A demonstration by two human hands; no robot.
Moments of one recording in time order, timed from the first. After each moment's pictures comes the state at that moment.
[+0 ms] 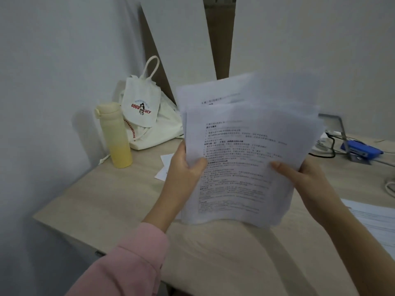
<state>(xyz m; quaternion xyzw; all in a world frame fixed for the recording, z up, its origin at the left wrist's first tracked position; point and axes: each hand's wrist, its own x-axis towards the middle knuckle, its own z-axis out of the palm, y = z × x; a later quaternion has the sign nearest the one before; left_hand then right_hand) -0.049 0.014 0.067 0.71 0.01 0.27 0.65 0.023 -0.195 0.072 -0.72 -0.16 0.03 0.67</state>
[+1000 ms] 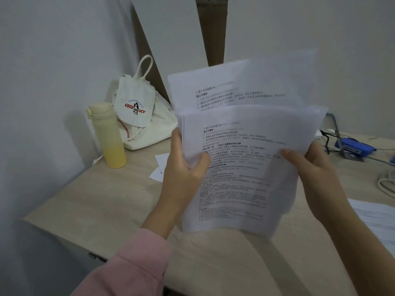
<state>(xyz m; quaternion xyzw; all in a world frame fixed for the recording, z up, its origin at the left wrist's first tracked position) -0.051 -0.004 0.071 0.70 -0.03 0.34 0.63 0.014 -0.202 0.087 -0.69 -0.17 -0.06 0.70</state>
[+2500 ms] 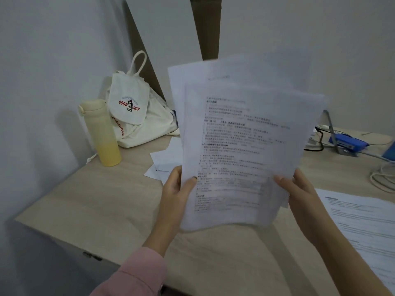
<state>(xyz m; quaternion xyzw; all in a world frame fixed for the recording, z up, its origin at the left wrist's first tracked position) -0.056 -0.002 0.006 0.66 0.10 0.21 0.71 0.015 -0.227 0.024 -0.68 -0.13 0.06 0.72</state>
